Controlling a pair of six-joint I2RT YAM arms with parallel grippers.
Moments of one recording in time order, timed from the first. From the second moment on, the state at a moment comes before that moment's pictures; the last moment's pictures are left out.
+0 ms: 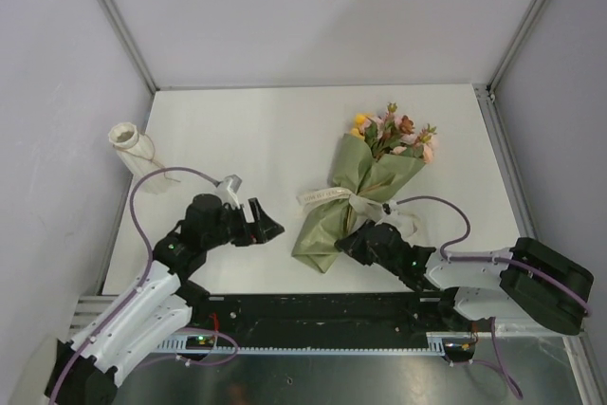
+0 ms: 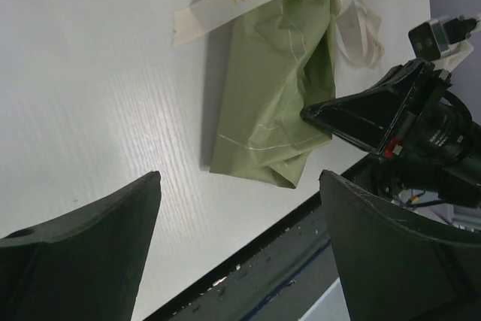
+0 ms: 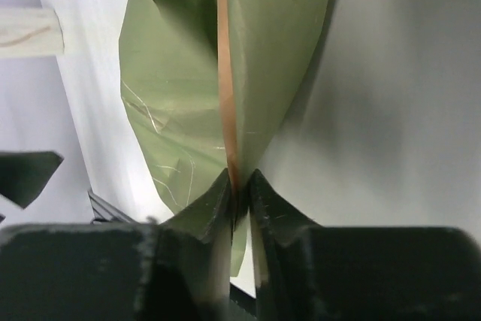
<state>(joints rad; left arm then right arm) -0.46 0.65 0.45 -0.38 0.29 -0.66 0.99 1.23 0.26 0.37 0.27 1.35</state>
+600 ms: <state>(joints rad) -0.78 0.95 0.34 0.01 0.19 -0.71 0.97 0.67 0.31 -0.01 0.39 1.03</state>
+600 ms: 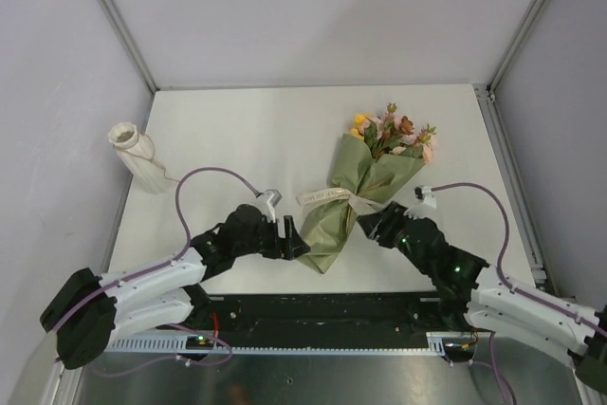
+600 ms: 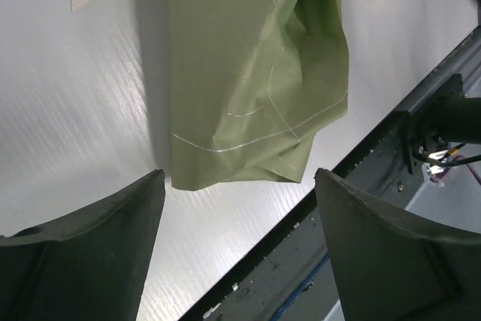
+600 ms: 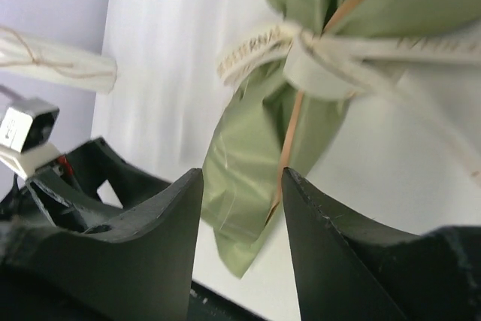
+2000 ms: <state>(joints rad) -0.96 1.00 0.25 0.21 0.00 -0.73 0.55 1.15 0.52 0.17 -0.11 0.47</state>
